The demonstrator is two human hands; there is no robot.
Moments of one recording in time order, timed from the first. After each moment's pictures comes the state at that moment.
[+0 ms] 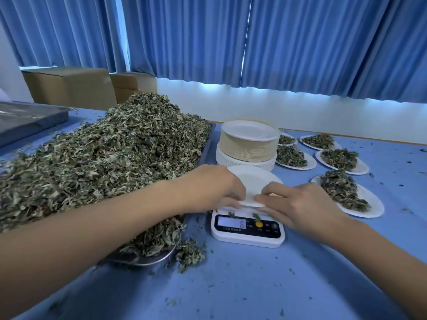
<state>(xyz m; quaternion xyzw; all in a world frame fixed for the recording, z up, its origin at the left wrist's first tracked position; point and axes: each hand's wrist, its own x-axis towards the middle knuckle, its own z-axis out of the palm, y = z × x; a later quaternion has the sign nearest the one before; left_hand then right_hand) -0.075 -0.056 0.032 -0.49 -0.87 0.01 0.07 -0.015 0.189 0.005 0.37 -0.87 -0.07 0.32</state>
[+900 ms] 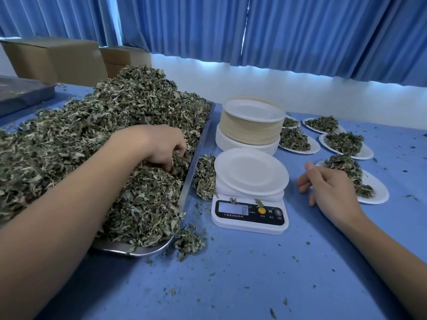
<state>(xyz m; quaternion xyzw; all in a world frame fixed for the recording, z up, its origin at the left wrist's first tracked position) -0.120 -0.120 0.061 -0.18 -0.98 0.04 -0.11 -0.027 0.222 -0.025 -0.05 -0.88 0.42 0.23</state>
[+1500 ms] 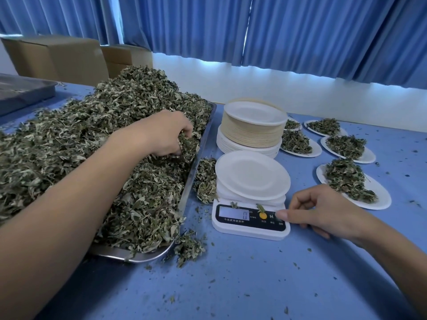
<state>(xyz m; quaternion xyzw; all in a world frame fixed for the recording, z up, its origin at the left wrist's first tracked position) -0.122 -0.118 0.069 -0.16 -0.98 -0.09 0.02 0.000 0.206 0.006 0.00 -0.89 0.43 -0.13</state>
